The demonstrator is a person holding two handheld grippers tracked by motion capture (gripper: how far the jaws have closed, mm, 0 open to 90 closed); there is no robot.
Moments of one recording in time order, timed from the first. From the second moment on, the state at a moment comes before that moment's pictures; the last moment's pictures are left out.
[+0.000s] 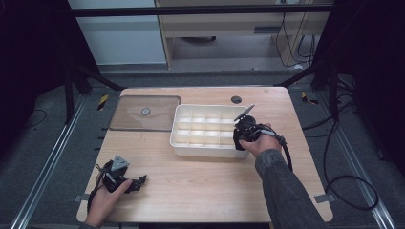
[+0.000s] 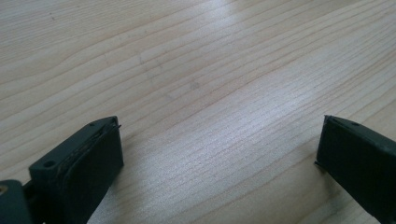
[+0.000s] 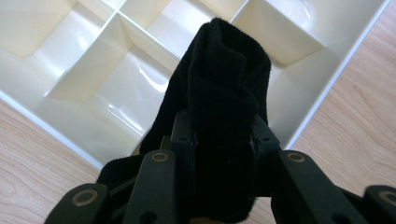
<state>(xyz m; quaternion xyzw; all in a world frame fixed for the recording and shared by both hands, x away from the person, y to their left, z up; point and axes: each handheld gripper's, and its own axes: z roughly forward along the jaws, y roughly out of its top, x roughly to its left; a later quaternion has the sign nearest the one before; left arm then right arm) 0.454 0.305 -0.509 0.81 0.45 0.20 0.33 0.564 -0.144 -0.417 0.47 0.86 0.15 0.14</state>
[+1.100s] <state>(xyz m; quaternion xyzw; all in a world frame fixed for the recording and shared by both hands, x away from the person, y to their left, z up) 0.453 0.304 -0.509 0.80 0.45 0.20 0.33 0.542 -0.179 -0.348 0.46 0.84 0.23 0.15</state>
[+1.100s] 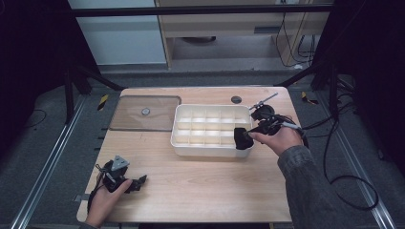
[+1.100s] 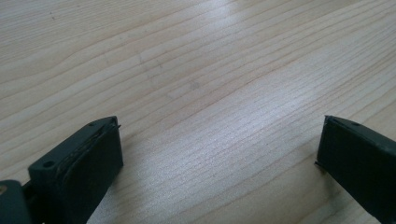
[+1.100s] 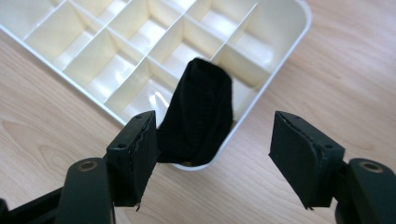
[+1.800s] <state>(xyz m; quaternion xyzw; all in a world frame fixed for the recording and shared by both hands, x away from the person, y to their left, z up) 0.453 0.304 -0.508 0.81 0.45 0.20 0.33 0.559 -0.180 -0.315 0.48 0.83 0.22 0.16</state>
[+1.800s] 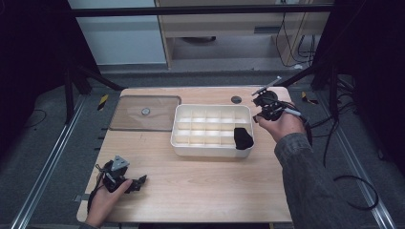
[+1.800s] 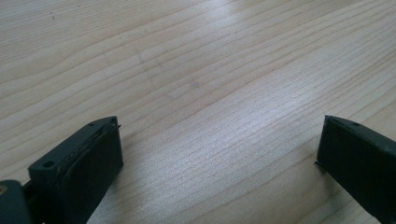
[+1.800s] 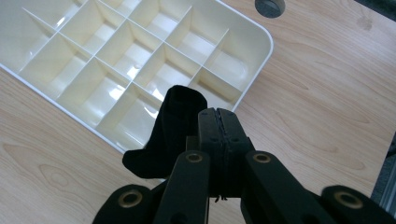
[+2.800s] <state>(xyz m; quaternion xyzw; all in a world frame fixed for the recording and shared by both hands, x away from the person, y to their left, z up) 0.453 0.304 -0.509 0.81 0.45 0.20 0.33 0.572 -0.157 -0.341 0.46 0.85 0.21 0.14</state>
